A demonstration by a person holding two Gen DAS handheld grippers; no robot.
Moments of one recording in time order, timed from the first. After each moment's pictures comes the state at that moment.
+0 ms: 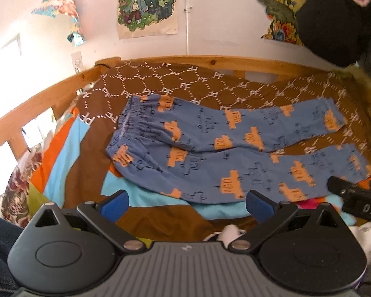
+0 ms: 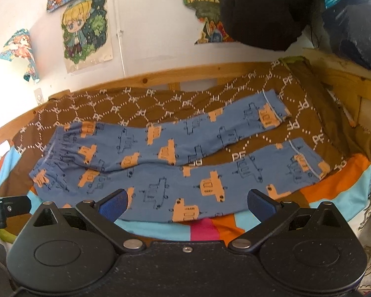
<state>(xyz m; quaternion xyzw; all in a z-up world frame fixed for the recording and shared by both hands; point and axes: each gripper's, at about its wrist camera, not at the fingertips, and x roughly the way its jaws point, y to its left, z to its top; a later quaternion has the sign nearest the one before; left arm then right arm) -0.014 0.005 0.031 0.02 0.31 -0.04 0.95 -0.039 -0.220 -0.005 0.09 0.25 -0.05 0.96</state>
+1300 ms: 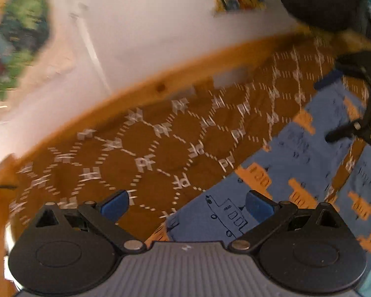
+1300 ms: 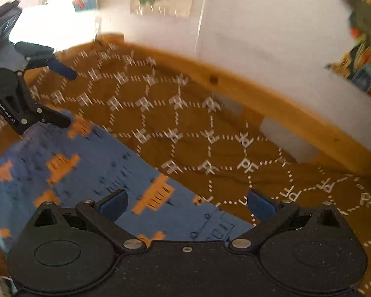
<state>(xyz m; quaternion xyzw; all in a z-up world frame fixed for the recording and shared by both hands) 0.367 -0.020 0.050 0.25 0.34 -0.27 0.87 0.333 -0.270 0.048 -0.14 0.36 0.21 0.90</state>
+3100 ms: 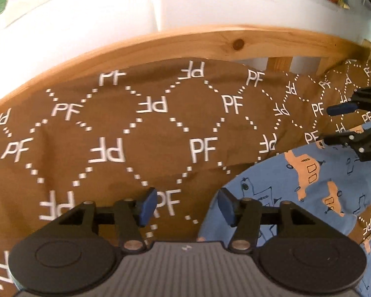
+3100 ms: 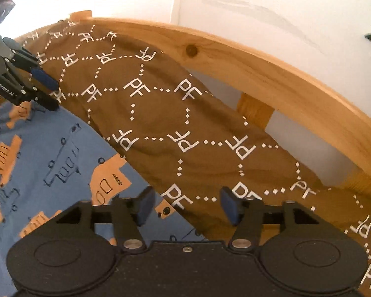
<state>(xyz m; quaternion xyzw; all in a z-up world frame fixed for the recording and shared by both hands) 0.482 0.045 0.024 0.14 0.44 -0.21 0.86 0.451 -0.249 -0.011 -0.15 0.38 0.20 0.89</state>
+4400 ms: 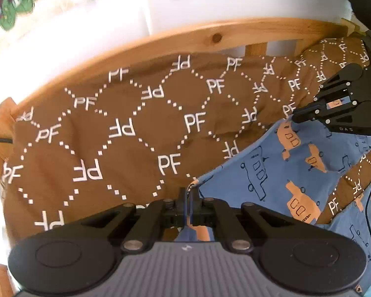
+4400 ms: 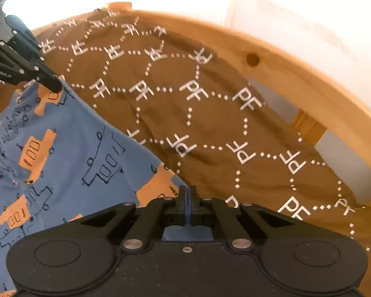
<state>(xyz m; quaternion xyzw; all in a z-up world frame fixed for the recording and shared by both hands) 0.431 0.047 0.056 0.20 0.43 -0.23 0.85 0.433 -0.199 -0.011 -0.17 0.38 0.25 0.87</state>
